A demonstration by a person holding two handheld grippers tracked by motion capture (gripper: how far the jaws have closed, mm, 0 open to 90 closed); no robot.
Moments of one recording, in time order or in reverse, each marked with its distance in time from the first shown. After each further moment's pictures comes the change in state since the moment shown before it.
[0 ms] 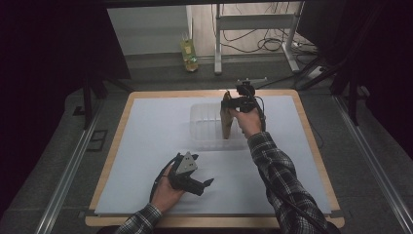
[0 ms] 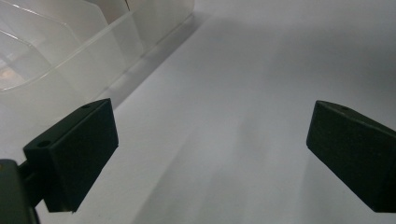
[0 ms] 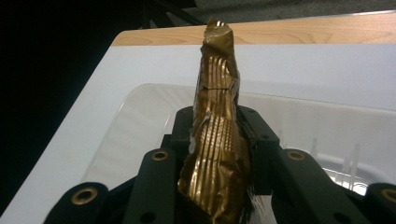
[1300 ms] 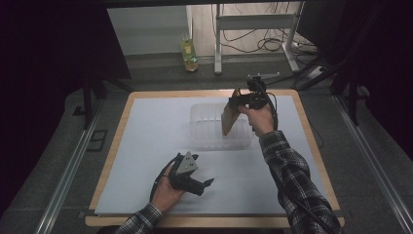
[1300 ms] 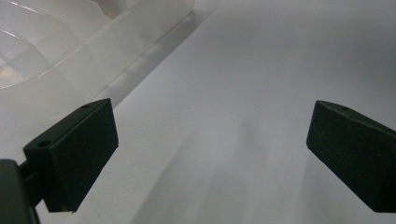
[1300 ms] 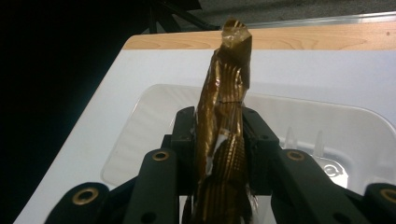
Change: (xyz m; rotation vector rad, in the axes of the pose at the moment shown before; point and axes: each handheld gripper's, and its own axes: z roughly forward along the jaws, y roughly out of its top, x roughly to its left) left arm 0.001 0.000 0.001 0.009 0.002 0.006; right arm -0.005 0.009 -0.041 0.001 0.027 0.010
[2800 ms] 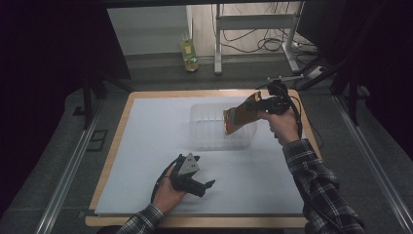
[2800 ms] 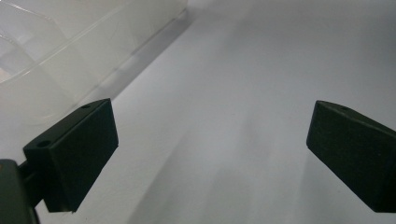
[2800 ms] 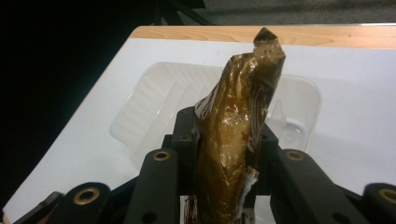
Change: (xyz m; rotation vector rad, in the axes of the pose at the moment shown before) left arm -0.004 0.000 0.003 0.006 -0.010 0.000; right arm -0.015 -0.015 -0.065 0.003 0.013 -0.067
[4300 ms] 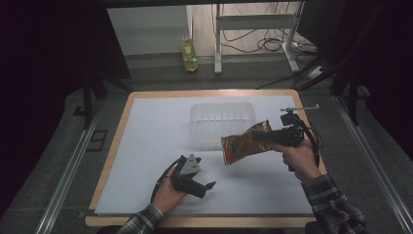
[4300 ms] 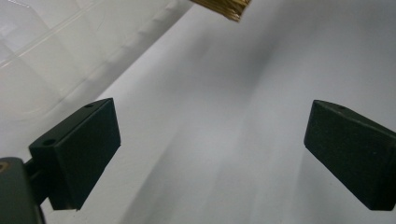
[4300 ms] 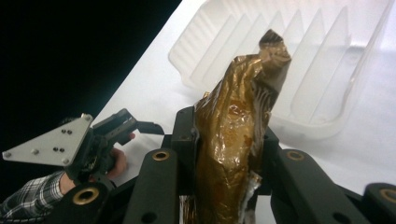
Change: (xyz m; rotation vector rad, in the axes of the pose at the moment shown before) left arm -0.002 0.000 0.002 0.030 -0.027 -0.001; right arm -0.001 -0.081 -0.043 0.041 0.218 0.010
